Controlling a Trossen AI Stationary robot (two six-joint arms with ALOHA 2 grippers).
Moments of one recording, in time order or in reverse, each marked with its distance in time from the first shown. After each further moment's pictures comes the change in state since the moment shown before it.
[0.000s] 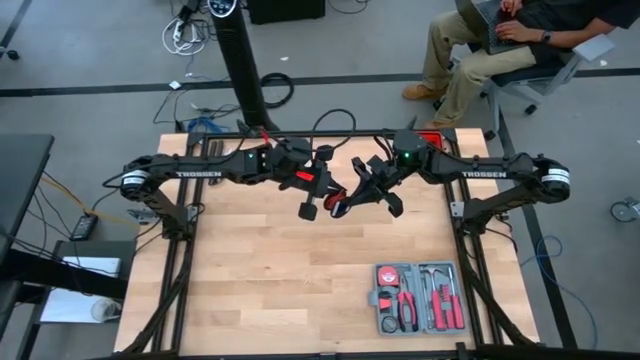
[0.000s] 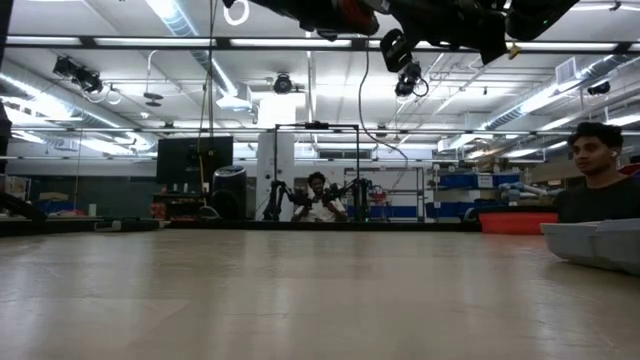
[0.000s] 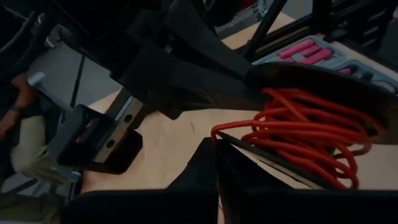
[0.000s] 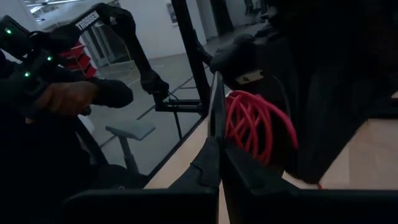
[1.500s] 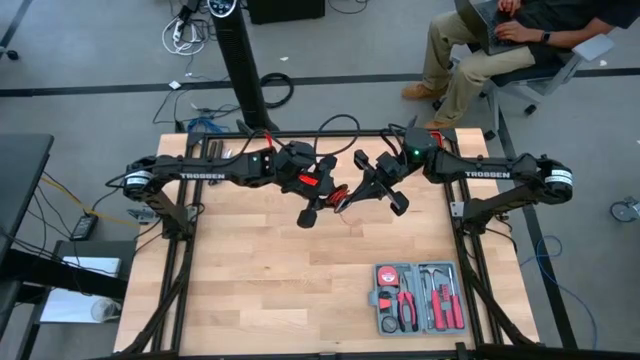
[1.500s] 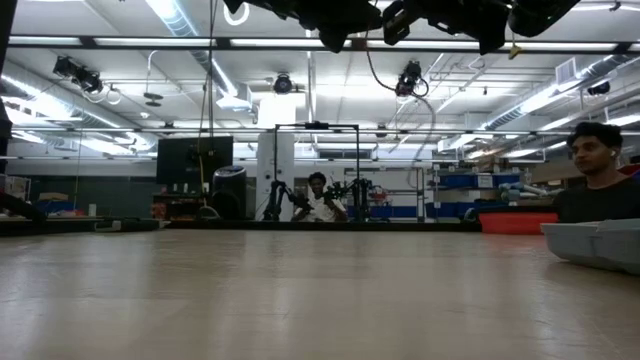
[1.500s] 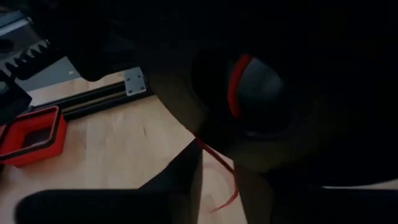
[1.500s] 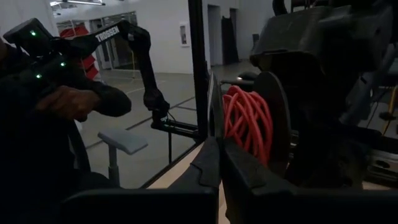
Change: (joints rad) left arm -0.008 0.020 -0.003 0.014 0.142 -0.196; right arm 0.004 -0.028 0.002 0.136 -0.027 -0.076
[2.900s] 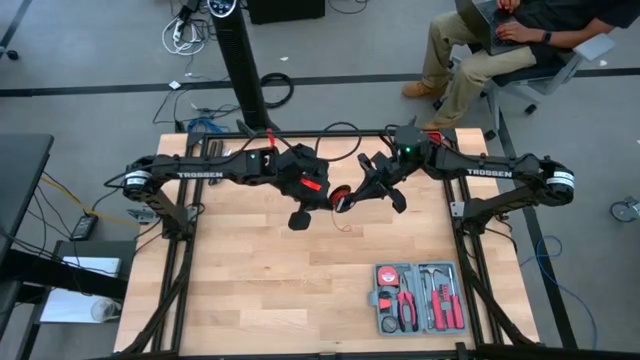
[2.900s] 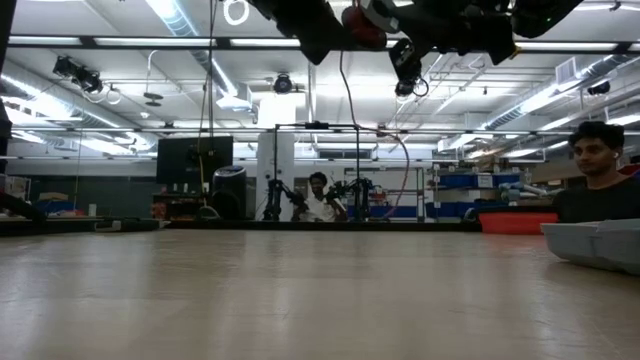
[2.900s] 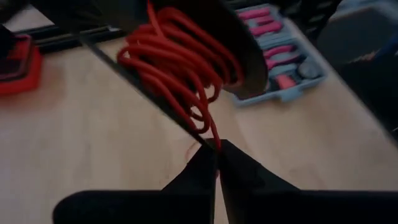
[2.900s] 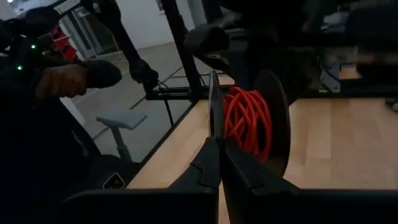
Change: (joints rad) left arm -0.003 -0.003 0.062 -0.301 -0.043 -0.016; right arm -0.050 -0.015 0.000 -0.292 0.017 -0.003
